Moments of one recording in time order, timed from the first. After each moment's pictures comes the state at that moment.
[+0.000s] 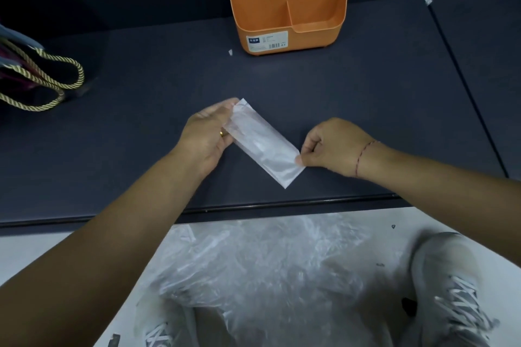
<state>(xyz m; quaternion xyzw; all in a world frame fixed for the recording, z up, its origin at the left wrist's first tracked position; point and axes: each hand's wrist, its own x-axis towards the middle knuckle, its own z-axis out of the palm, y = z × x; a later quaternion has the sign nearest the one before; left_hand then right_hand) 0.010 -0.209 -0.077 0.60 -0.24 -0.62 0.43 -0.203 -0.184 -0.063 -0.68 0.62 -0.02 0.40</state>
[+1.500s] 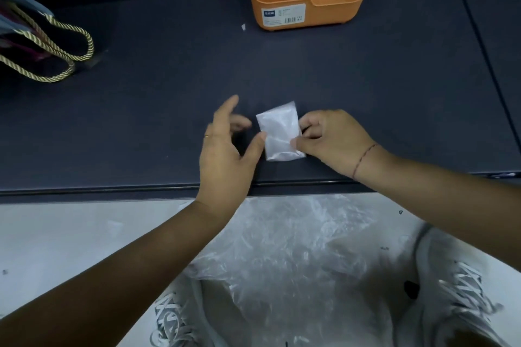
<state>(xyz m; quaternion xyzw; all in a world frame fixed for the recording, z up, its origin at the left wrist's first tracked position) 0.002 -0.120 -0.083 0.65 -0.60 -0.29 0.37 -0.178 -0.160 -0.077 -0.64 0.60 -0.17 0.45</state>
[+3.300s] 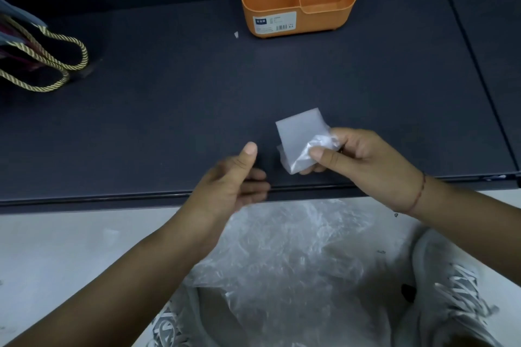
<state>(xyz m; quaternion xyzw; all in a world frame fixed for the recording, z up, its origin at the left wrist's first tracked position) -0.002 -0.097 -0.044 0.64 -0.27 -0.65 0.29 -0.211 -0.124 -0.045 -0.57 0.50 -0.27 0.59</state>
